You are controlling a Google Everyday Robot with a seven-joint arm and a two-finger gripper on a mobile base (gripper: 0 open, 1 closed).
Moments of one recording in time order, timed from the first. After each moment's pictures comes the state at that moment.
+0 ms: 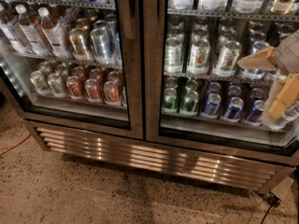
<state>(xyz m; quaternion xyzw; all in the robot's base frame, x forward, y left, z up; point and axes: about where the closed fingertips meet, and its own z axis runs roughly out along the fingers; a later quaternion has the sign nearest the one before) 0.475 -0.233 0.921 -0.64 0.70 0.22 0.25</state>
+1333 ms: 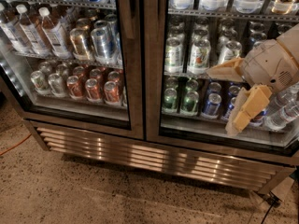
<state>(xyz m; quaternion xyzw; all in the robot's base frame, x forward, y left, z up) 0.453 -0.155 0.914 -0.63 0.67 0.28 0.27</state>
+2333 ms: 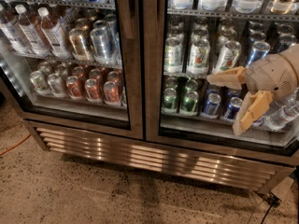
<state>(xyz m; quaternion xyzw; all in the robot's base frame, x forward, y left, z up) 0.467 -0.169 0.892 -0.60 0.62 0.38 0.31</state>
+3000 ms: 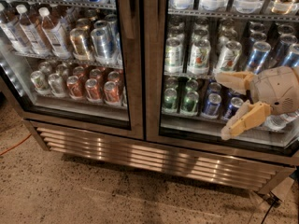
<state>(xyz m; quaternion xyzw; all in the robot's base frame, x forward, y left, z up) 0.462 -0.165 0.897 -0.54 0.65 0.34 0.42</state>
